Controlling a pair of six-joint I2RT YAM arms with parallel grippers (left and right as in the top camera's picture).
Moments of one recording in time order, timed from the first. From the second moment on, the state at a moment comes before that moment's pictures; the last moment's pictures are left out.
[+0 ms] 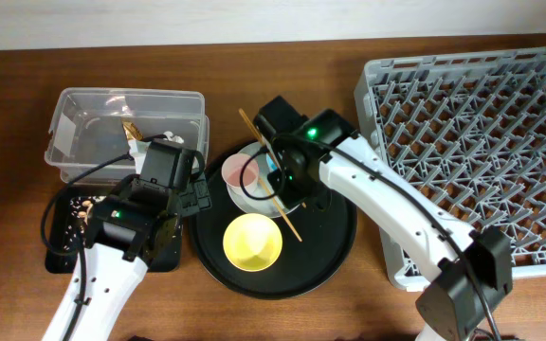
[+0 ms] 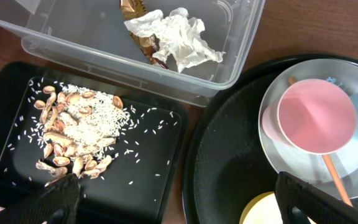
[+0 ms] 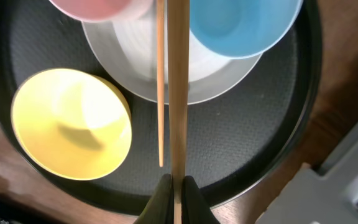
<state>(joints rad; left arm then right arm) -0.34 1.20 1.12 -0.98 -0.35 -0.49 0.66 1.85 1.74 -1.31 0.00 0.15</state>
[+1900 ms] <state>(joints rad) -0.34 1.20 1.12 -0.98 -0.35 -0.49 0.01 1.85 1.71 -1.49 -0.25 -0.05</state>
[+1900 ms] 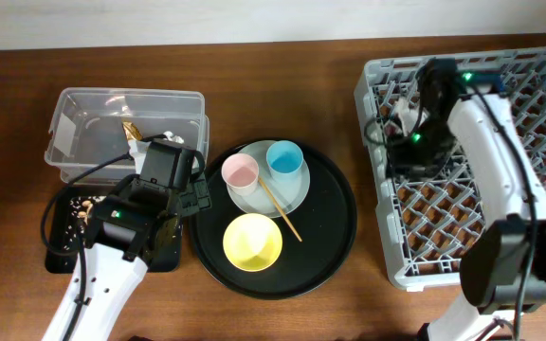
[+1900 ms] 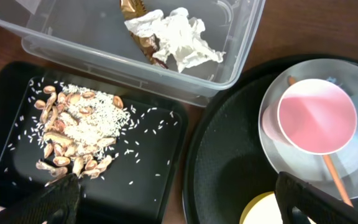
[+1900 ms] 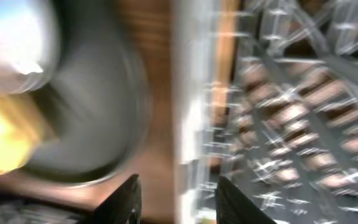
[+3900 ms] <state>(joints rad) -0.34 1.20 1.12 -0.98 -0.35 -0.49 0.71 1.84 1.24 -0.85 -0.07 0.18</state>
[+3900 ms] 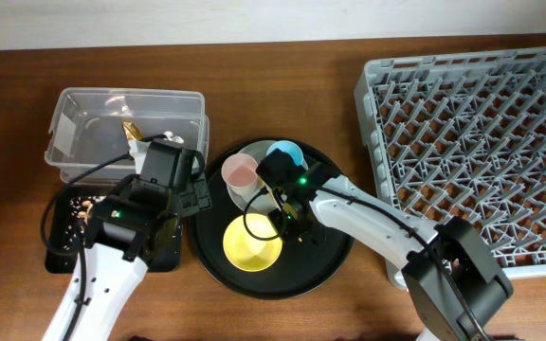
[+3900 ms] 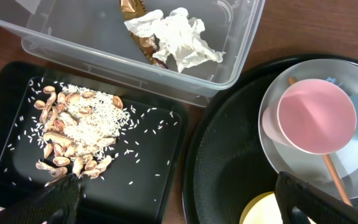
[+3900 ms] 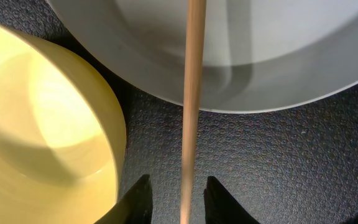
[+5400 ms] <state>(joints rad) -0.34 1.20 1.12 -0.98 -0.35 -0.49 0.71 1.83 1.36 -1.01 -0.05 0.22</state>
